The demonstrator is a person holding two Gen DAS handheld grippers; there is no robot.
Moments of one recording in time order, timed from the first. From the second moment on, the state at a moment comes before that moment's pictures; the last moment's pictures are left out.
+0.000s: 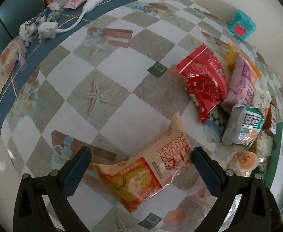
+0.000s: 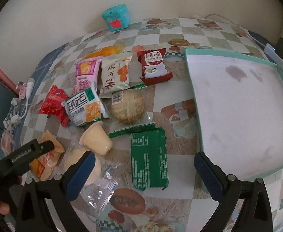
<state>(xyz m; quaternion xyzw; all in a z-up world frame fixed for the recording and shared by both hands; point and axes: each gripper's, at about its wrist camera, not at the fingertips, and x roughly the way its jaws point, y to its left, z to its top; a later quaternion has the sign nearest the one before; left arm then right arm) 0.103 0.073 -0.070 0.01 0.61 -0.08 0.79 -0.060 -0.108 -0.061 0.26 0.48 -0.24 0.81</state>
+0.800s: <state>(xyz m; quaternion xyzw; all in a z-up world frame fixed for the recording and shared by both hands) 0.102 0.101 -0.084 -0.01 0.62 -0.07 0.78 -0.055 -0.110 -0.073 0.25 0.51 -0.23 0.79</state>
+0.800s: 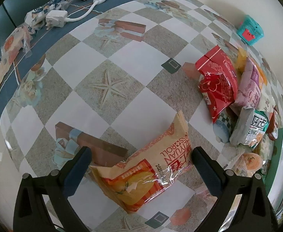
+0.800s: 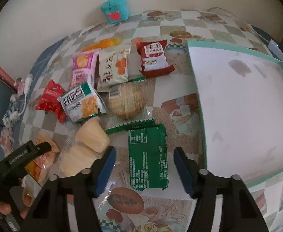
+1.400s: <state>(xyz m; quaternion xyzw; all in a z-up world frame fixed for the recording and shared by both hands) 0.090 0.087 -0.065 -0.02 0.61 -0.11 0.79 -0.053 -0.108 -0.081 0.25 0.52 -0.23 0.78</state>
